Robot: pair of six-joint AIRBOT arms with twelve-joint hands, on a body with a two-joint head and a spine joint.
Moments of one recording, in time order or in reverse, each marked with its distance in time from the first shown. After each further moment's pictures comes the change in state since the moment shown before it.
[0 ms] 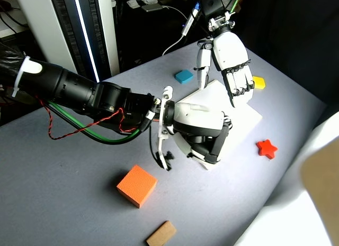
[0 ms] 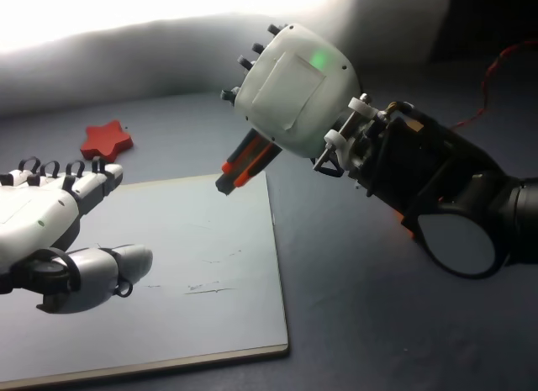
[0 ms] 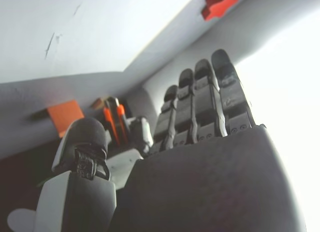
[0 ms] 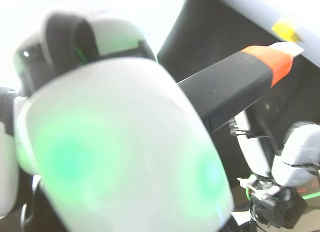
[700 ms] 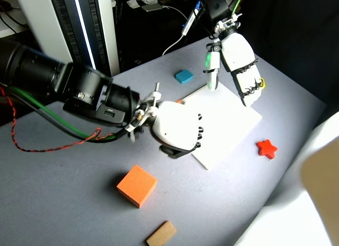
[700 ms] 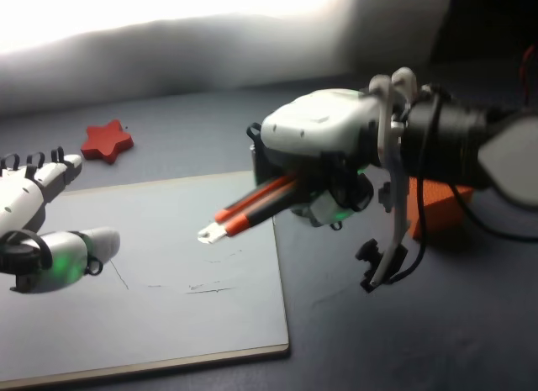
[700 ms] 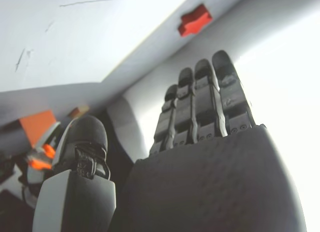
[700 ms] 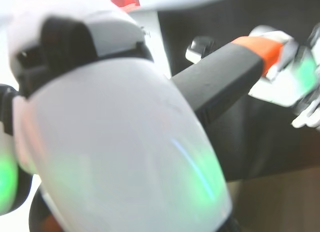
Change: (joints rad) left arm 0.021 0.003 0.051 -0.051 -0.031 -0.015; right arm 0.166 0.217 -0.206 0.441 0.721 0.555
